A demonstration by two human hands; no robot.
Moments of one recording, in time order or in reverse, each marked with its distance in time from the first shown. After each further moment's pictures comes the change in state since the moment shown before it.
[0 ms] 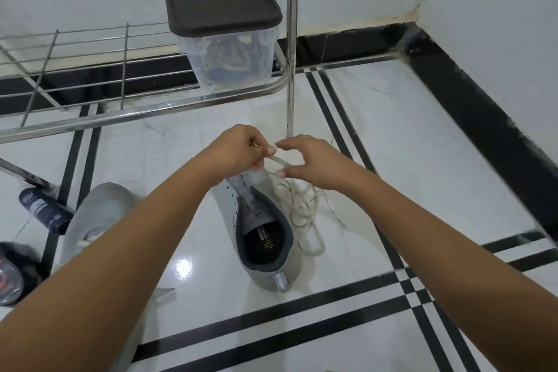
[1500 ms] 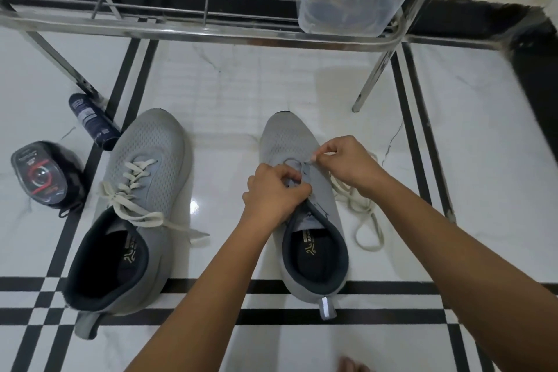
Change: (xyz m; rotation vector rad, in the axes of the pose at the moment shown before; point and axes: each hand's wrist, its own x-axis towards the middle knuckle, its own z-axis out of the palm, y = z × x) left_hand -0.056 -0.091 0.064 -0.263 0.270 -0.364; right_hand 0.041 -0.001 0.084 0.182 0.011 0.230
